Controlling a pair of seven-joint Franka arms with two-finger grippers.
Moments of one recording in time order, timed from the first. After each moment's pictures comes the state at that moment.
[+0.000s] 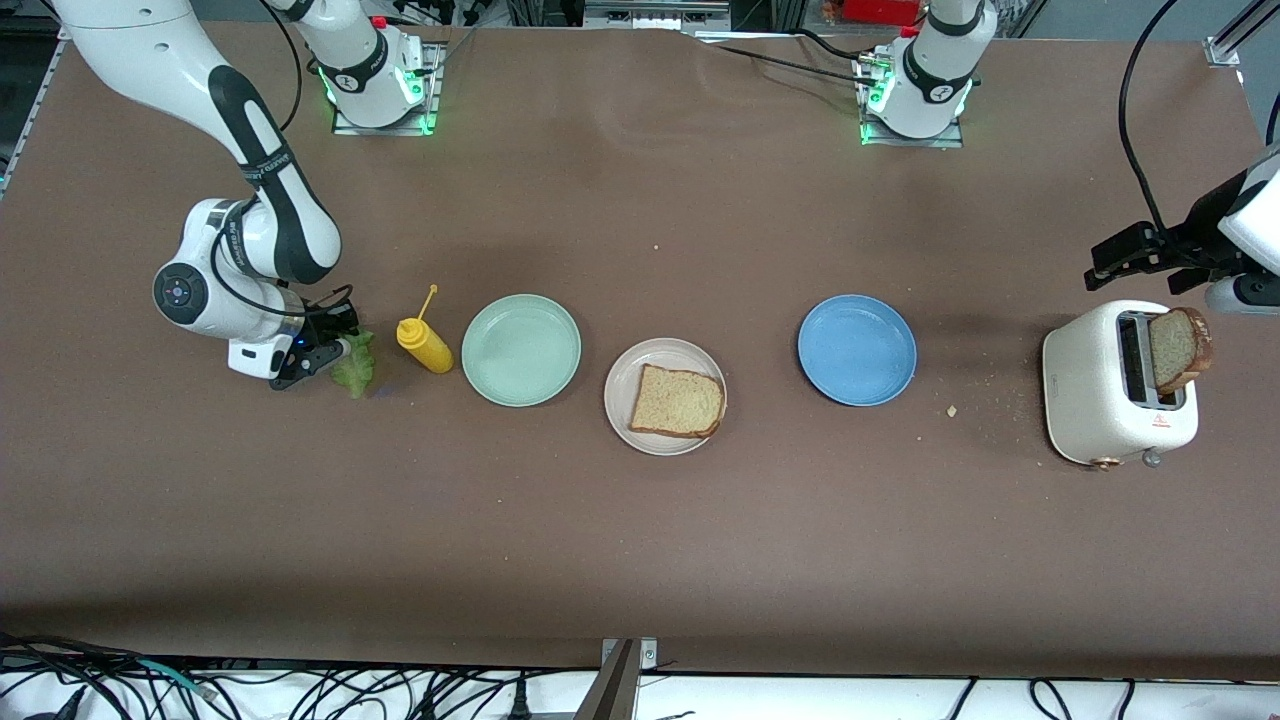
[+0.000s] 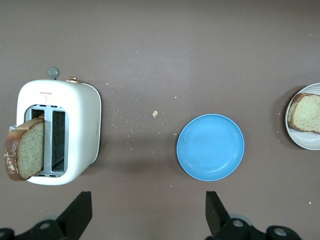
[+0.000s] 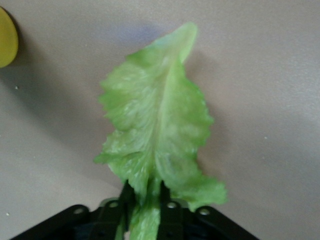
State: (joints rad) left arm 0.02 0.06 0.01 -1.60 -0.05 1.63 0.04; right arm 0.09 0.42 -0.07 -2.19 0.13 2.39 -0.62
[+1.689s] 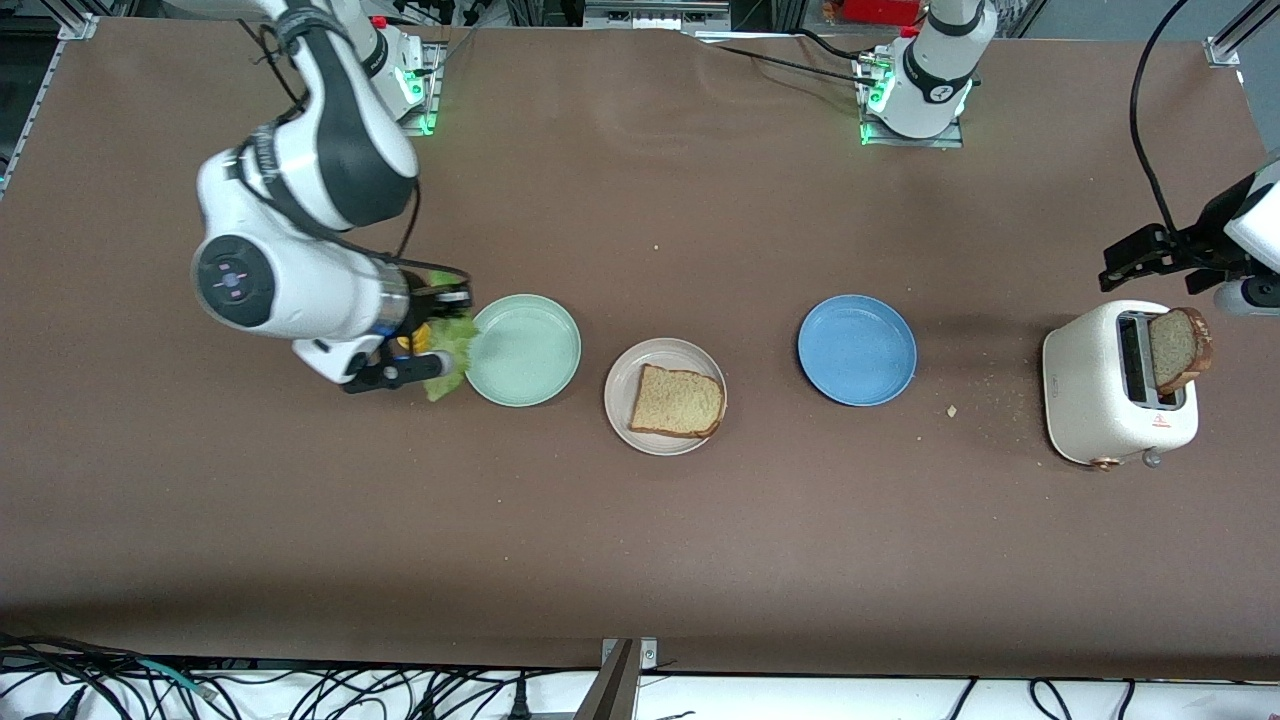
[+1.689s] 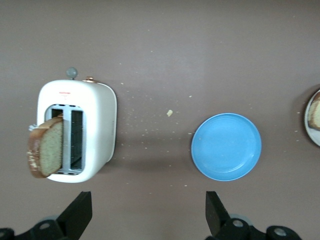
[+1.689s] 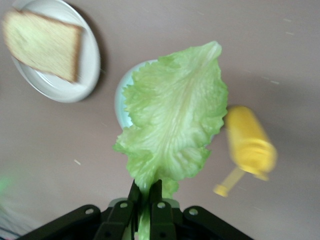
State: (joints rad) left arm 0.04 0.06 0.02 -1.60 0.01 1.63 0.07; right arm 0.45 0.44 -0.06 -1.47 0.31 1.71 0.18
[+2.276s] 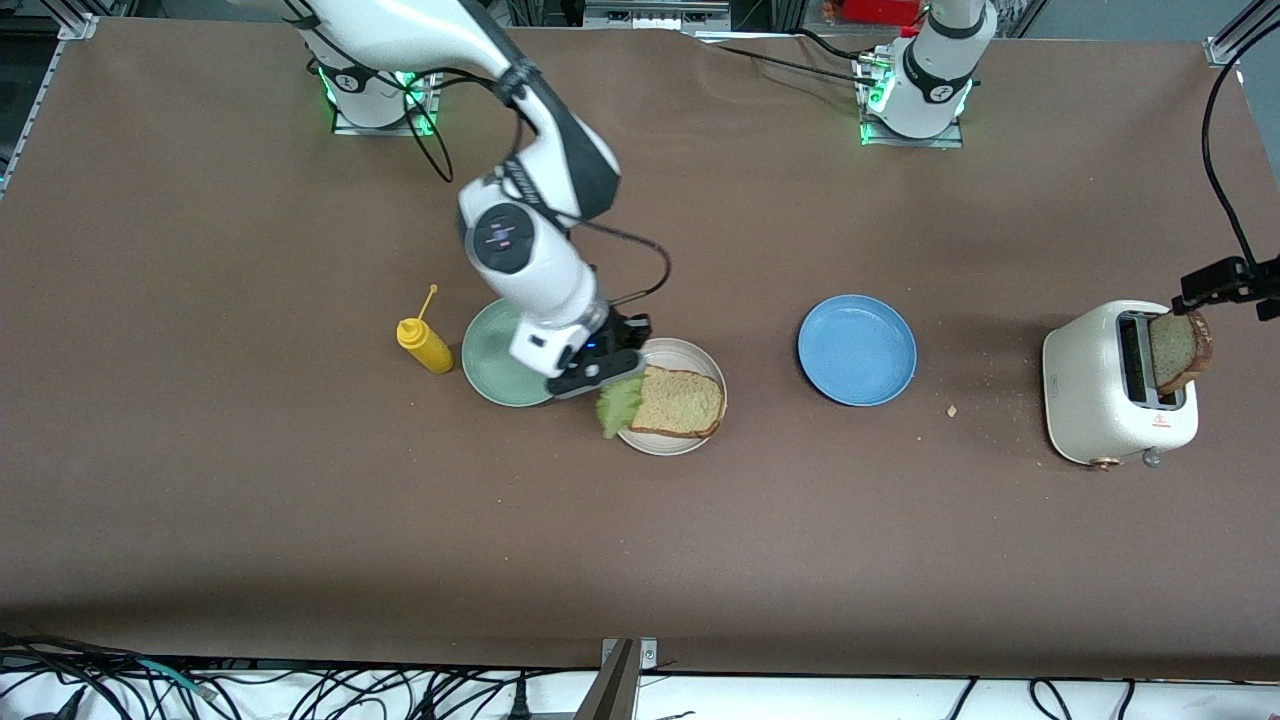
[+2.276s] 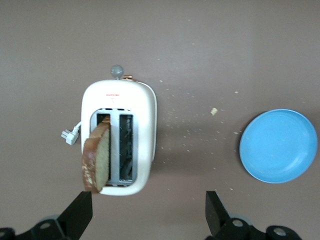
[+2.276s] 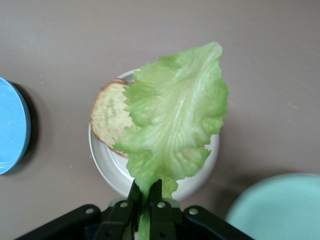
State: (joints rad) left arm 0.23 0.17 0.02 -1.61 0.02 1.73 0.30; right arm 0.75 0.69 -0.06 -1.47 0.29 2.40 0.21
